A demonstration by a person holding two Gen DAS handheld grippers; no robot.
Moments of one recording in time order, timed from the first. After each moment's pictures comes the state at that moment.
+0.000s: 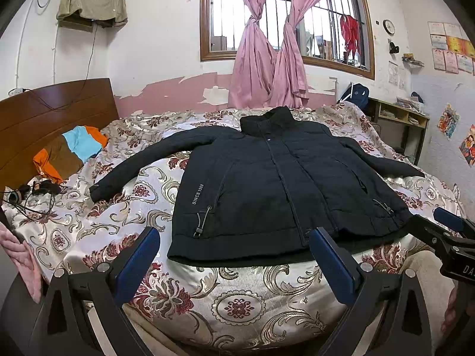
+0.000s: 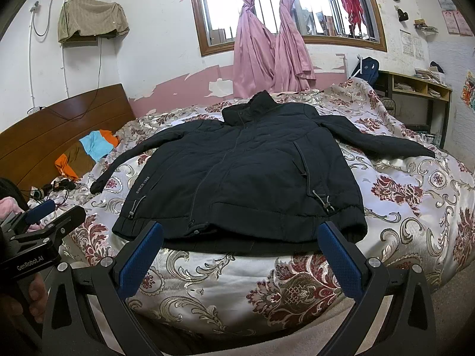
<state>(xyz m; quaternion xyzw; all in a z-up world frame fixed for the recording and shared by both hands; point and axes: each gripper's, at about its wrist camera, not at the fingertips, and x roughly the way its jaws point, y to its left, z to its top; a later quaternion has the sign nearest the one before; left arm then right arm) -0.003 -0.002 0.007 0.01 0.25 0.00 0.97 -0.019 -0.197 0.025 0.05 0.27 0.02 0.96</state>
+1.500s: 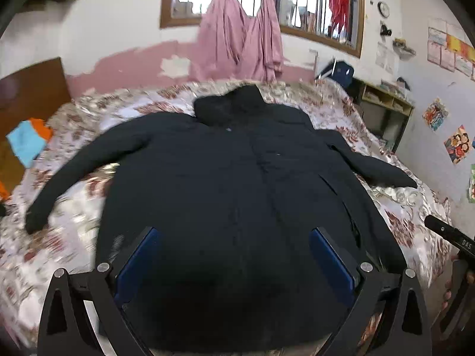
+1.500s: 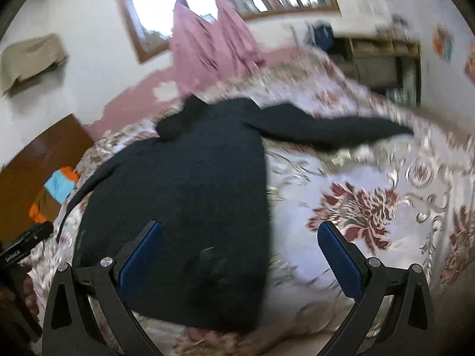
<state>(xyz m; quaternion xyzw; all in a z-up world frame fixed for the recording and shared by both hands) 0.213 -0.068 0.022 -0.01 0.35 -0.08 0.93 0.121 -0.381 0.017 0.17 0.34 -0.05 0.92</state>
